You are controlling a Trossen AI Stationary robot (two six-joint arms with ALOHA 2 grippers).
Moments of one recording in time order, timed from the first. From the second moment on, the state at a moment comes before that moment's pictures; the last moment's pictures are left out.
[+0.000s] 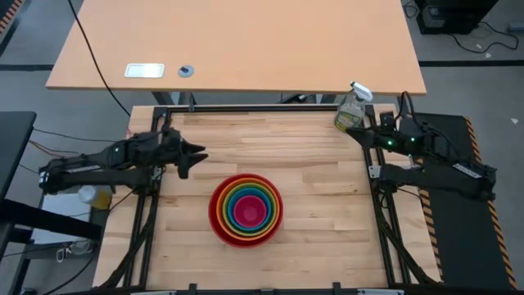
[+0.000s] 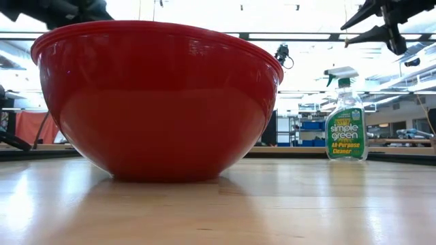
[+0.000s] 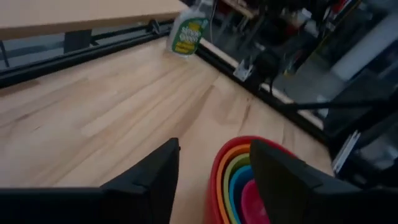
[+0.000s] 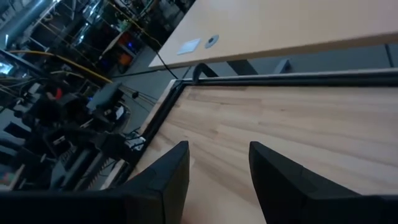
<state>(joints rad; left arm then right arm) 0.16 0.48 0.54 -0.34 -0.08 -0.52 -0.35 0.40 0.74 -0.66 0.18 0.85</state>
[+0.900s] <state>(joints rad) 0.23 0.00 0.13 -0.23 -0.10 -0.81 -0.35 0.02 0.40 -0.44 0.19 1.01</state>
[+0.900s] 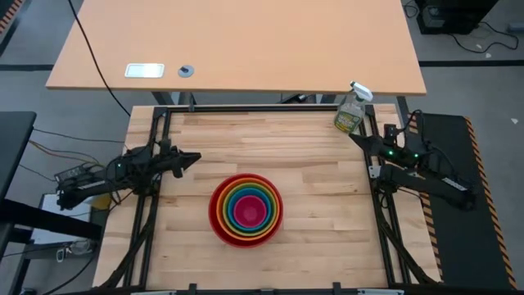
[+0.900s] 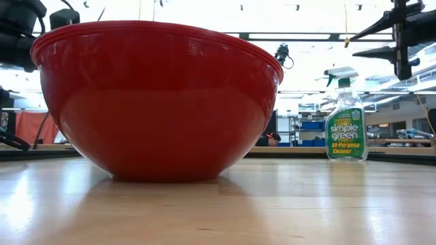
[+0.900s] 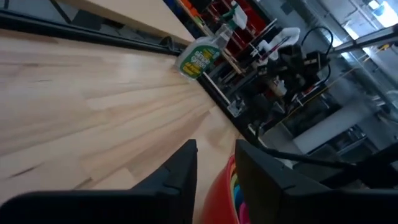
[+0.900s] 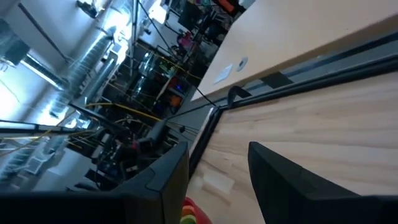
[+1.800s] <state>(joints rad) 0.23 0.07 0.01 0.03 -0.09 -0.85 -0.35 0.03 0.01 0.02 0.05 1.07</state>
